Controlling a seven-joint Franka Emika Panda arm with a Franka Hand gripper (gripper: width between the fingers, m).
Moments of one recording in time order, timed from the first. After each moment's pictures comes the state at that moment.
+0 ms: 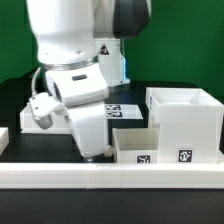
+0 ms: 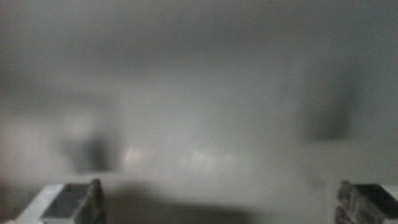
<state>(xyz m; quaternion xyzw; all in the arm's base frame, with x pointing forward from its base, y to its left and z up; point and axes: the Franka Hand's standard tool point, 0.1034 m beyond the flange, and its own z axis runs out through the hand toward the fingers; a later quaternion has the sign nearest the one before) 0.574 -0.051 0.012 -0.61 -0.79 -0.02 0.08</state>
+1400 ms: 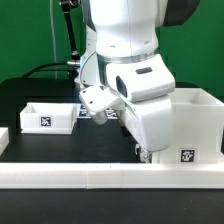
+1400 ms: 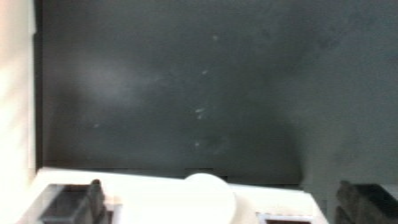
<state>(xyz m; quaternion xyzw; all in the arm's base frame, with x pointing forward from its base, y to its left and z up) 0.594 0.022 0.031 -0.61 -0.79 -0.01 0.10</state>
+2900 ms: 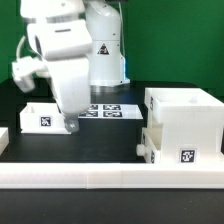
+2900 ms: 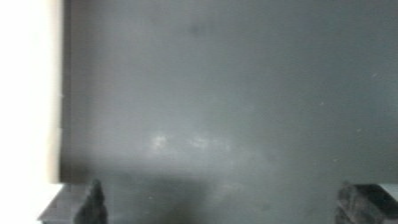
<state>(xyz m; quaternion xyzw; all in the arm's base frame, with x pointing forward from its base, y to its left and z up) 0.577 -0.099 0.081 -0.62 -0.78 -0.02 0.04</state>
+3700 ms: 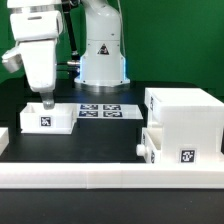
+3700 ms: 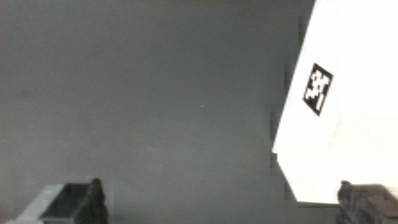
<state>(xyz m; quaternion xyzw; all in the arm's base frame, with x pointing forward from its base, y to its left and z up) 0.494 -0.127 0.078 -0.70 -0.71 -0.02 0.05</state>
